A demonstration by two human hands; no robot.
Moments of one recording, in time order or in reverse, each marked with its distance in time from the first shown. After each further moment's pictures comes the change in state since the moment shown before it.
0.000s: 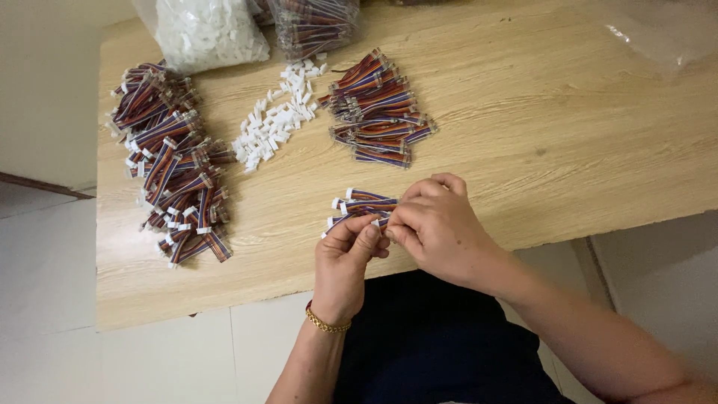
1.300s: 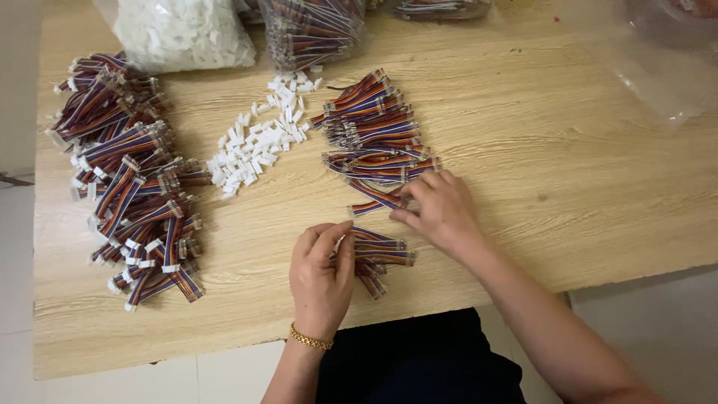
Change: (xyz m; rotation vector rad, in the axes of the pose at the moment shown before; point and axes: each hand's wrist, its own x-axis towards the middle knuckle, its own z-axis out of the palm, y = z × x) left_hand 0.048 0.033 -0.003 0.964 0.084 0.599; right_hand 0.050 0.105 0.055 -0.318 -0.445 0.430
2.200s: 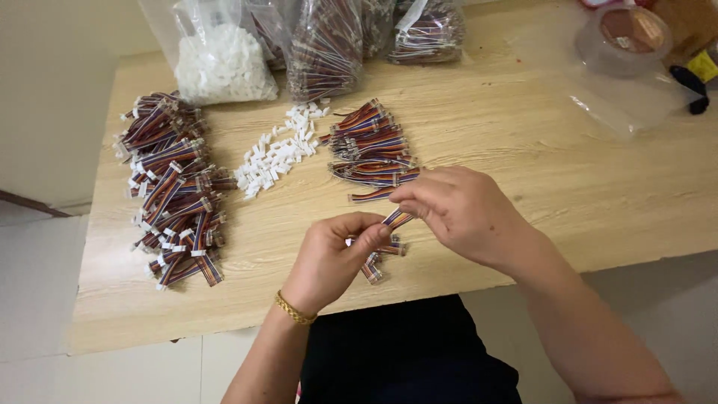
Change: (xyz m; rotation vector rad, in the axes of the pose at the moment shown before) left_hand 0.021 0.076 -0.039 -0.430 -0.445 -0.152; right_hand -0.102 -0.038 -0.139 0.395 0.468 -0.545
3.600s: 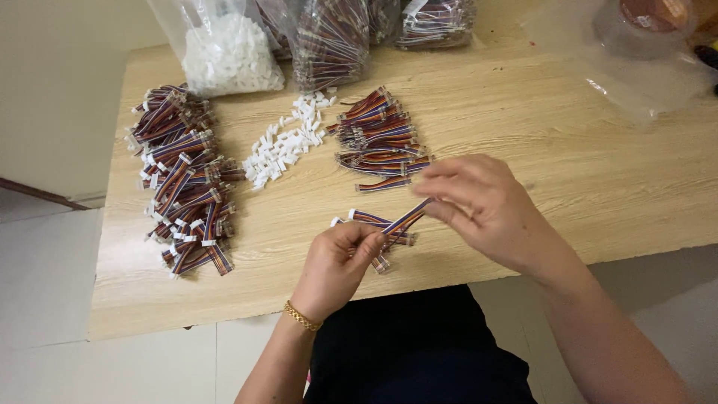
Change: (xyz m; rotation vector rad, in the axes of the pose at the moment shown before) left_hand -0.018 -0.026 -0.001 0.071 0.051 0.052; right_hand -0.013 -0.012 -0.014 0.121 -0.001 0.076
